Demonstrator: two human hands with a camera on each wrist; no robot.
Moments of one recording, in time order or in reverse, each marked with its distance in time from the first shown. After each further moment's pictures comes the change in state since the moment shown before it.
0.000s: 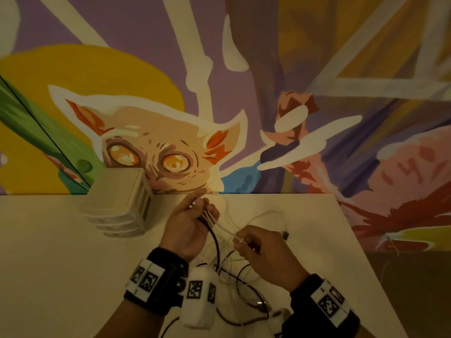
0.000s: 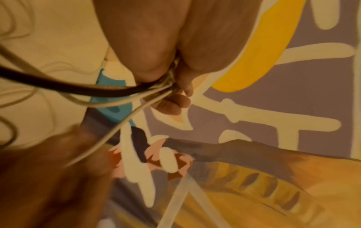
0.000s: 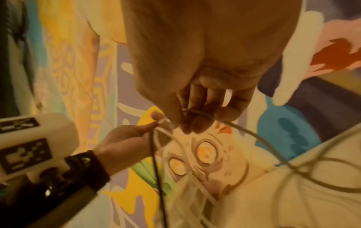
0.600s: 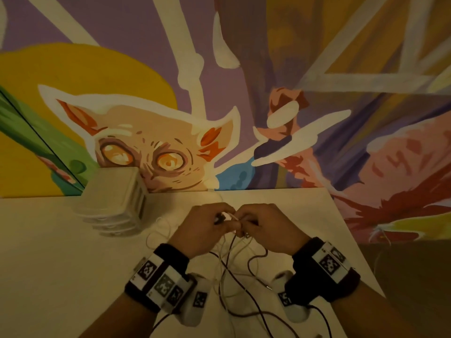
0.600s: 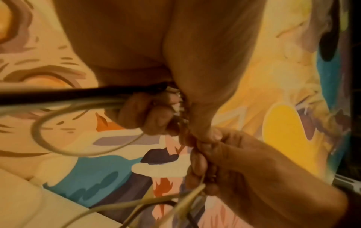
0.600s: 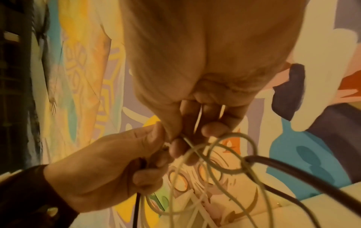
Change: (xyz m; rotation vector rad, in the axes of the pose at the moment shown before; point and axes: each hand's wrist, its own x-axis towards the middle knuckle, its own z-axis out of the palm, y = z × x) left_hand -0.014 -0.008 0.012 1.602 -0.411 0.338; right_hand 0.026 -0.026 -0.033 -0.097 -0.149 0.025
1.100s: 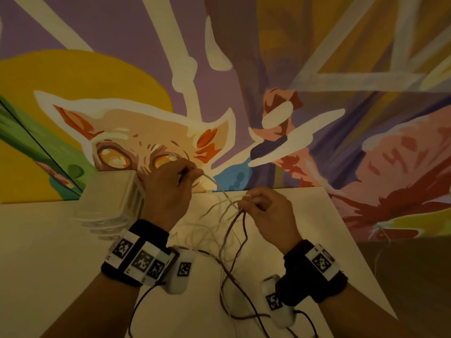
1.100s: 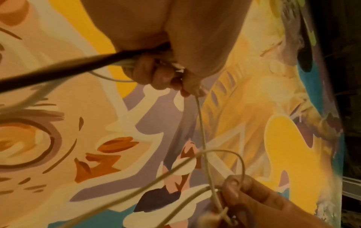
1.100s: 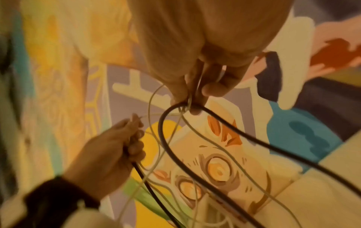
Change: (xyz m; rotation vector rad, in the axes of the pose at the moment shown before) left_hand 0.017 0.021 -0.060 0.184 0.620 0.106; right_hand 0.005 0.008 0.004 0.307 0.583 -0.030
